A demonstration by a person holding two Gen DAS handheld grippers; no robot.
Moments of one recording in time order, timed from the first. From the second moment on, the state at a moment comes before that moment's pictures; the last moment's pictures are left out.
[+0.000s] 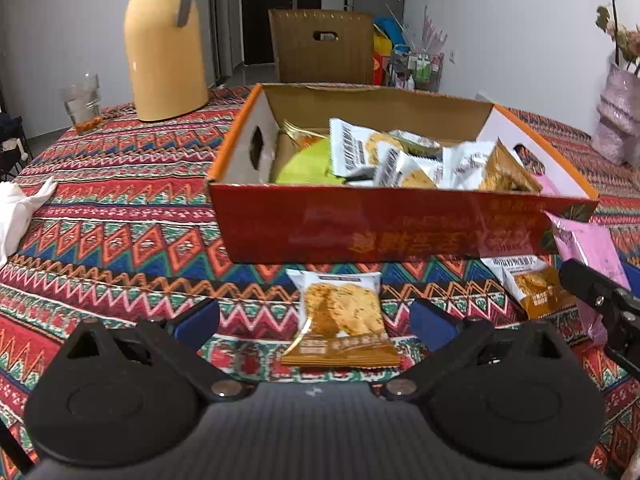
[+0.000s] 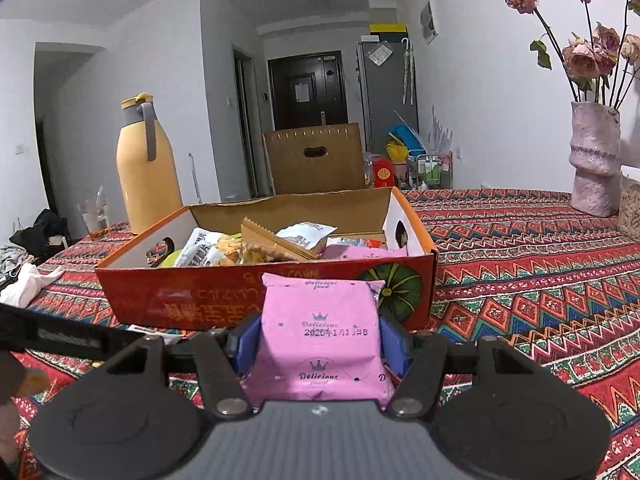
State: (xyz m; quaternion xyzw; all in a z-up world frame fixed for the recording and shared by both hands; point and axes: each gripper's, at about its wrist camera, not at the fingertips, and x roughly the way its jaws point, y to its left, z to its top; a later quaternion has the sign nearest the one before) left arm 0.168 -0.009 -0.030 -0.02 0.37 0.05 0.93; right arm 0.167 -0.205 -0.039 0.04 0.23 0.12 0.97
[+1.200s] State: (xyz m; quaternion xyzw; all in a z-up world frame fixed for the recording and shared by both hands) left arm 0.122 -0.013 -0.001 -0.03 0.27 0.01 0.96; right arm 0.156 -0.203 -0.035 0.03 0.19 0.14 0.97
